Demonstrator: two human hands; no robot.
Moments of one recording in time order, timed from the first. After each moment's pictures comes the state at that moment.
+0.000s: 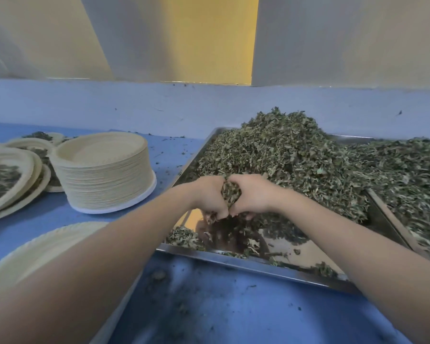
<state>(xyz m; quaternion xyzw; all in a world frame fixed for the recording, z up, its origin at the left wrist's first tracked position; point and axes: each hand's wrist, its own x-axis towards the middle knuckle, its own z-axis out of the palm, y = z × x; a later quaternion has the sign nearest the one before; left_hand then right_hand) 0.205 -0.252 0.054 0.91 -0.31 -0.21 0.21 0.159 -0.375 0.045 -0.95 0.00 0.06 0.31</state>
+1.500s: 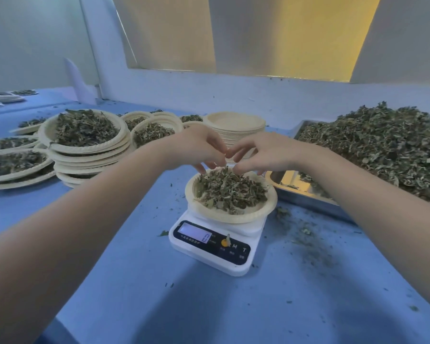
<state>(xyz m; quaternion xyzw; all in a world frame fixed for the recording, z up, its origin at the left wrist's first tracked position) 0.119 0.012 0.108 0.90 -0.20 -0.08 0.39 0.110 -0.168 0.106 -0.94 -0.19 0.05 0.26</state>
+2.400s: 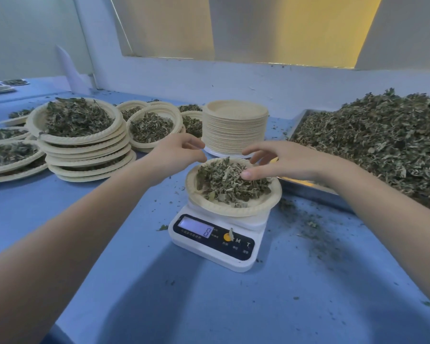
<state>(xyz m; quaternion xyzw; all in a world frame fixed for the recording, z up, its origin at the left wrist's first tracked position) 0.134 0.041 0.061 0.88 -0.11 -0.01 0.47 0.107 -0.197 0.073 -0.94 -0.16 0.07 0.29</state>
